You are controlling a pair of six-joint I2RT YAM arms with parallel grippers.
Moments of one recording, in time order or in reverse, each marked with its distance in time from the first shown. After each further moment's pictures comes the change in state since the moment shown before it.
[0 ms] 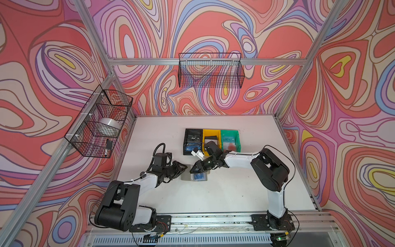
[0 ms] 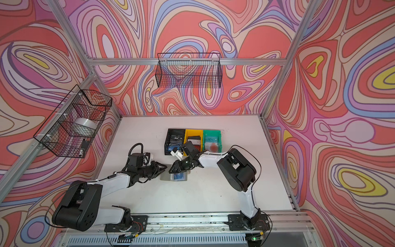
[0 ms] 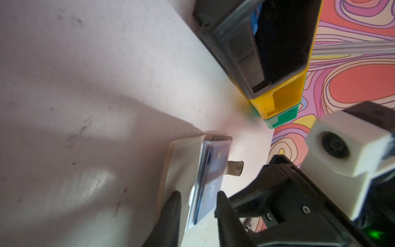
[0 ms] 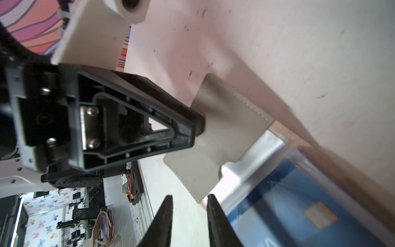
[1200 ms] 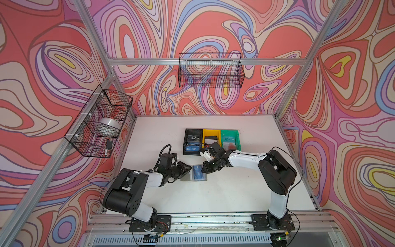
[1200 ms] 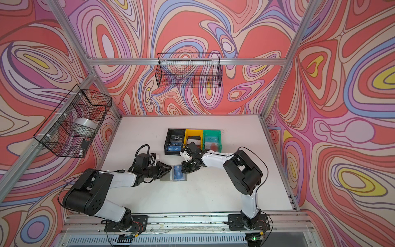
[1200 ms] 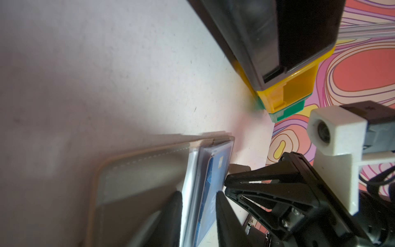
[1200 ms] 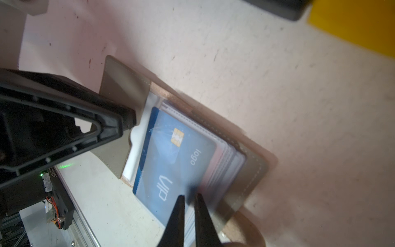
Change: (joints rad) left arm -0.090 0.161 -0.002 0.190 -0.001 -0.050; right arm -0.016 -0.051 -0.024 -0.238 0.332 -0.069
